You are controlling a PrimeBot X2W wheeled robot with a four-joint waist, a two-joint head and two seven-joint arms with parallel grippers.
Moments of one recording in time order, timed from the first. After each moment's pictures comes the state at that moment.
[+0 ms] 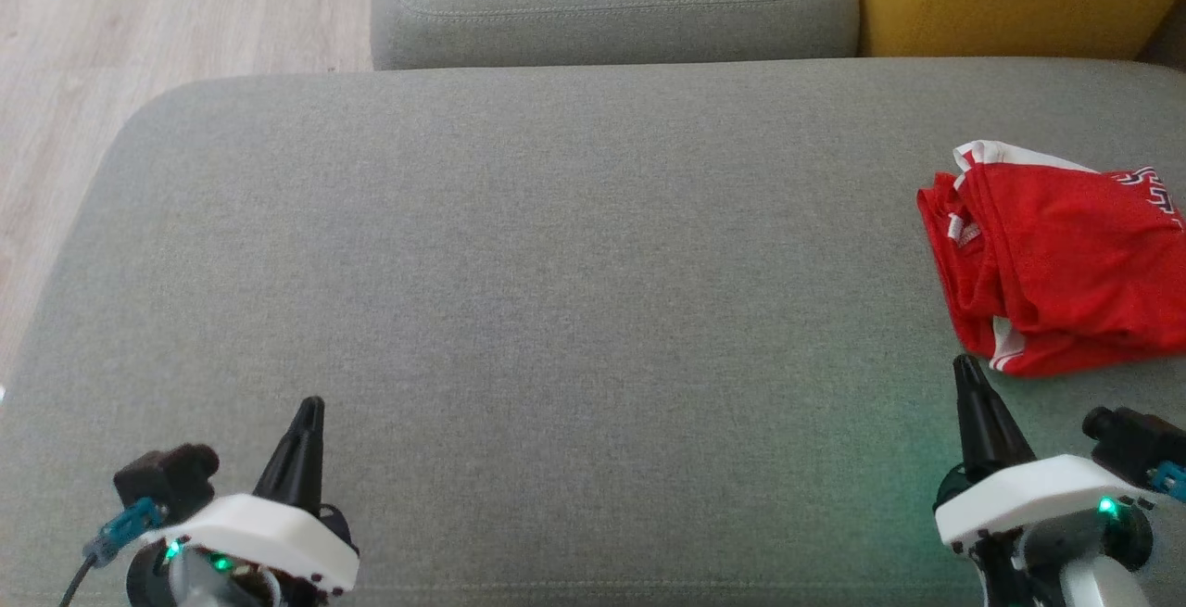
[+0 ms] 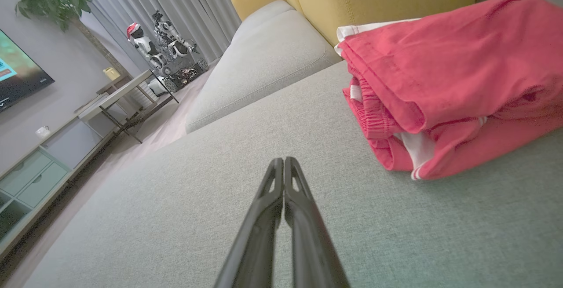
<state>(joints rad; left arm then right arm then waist) 0.04 0.30 -0.34 0.16 -0.72 0.12 -0.16 0.03 -0.04 -0.03 0.20 0.49 0.13 0.04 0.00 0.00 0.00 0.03</state>
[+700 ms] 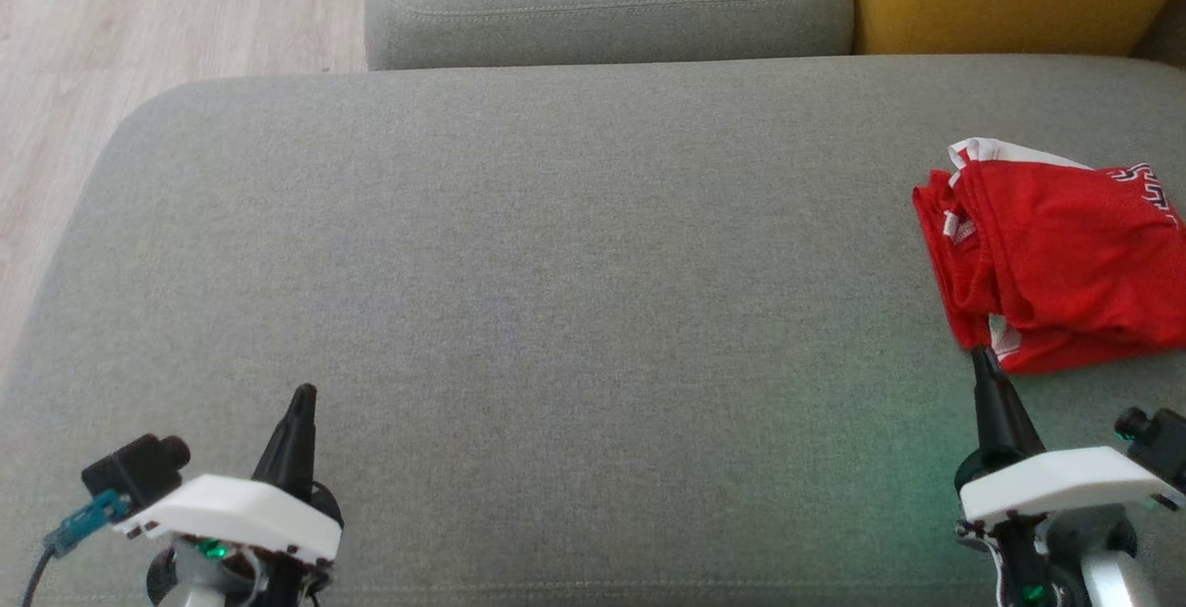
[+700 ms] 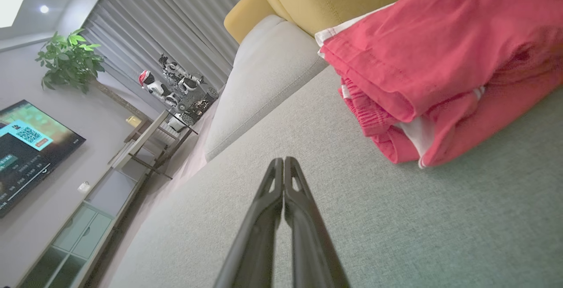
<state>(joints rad) 0.02 0.25 -0.27 0.18 -0.91 0.07 -0.11 0.01 -0.04 -0.05 0.21 0.72 0.13 0.05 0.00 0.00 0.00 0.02</state>
